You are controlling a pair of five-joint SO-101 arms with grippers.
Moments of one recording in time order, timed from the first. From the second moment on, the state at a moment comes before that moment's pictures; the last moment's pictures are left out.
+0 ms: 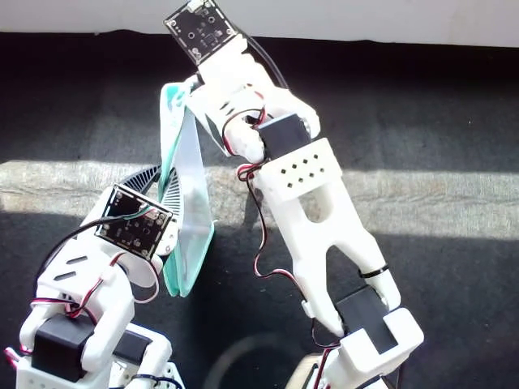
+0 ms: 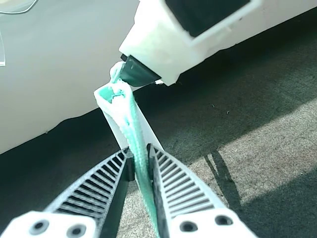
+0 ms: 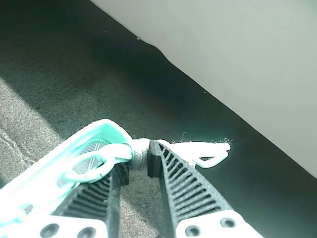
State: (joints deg) left arm 14.5 -85.1 46.0 64.7 -16.2; right arm -21.4 19.8 -24.7 52.0 16.3
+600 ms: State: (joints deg) left arm 14.5 -85.7 43.2 70.0 -16.2; right arm -21.4 19.9 -25.2 53.5 16.3
